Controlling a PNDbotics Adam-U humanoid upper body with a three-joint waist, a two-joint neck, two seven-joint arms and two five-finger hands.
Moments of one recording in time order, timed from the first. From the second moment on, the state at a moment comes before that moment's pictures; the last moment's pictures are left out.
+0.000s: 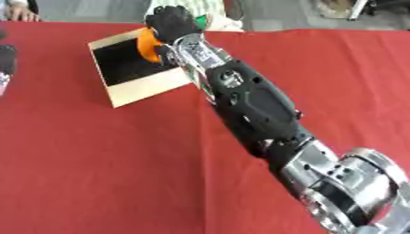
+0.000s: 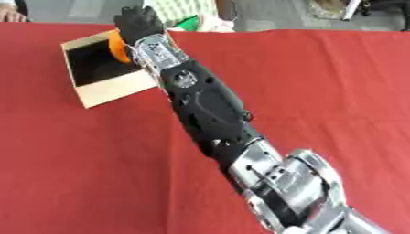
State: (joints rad) left arm -0.38 0.62 -0.01 -1.98 -0.18 0.04 0.10; right arm -1.46 0.08 0.14 -0.56 1.52 0.10 0.14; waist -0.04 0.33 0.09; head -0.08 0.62
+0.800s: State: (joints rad) left arm -0.37 0.62 -0.01 -1.98 -0.18 0.04 0.09; right arm -1.47 0.04 0.14 -0.66 1.47 0.08 0.24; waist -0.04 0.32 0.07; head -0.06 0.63
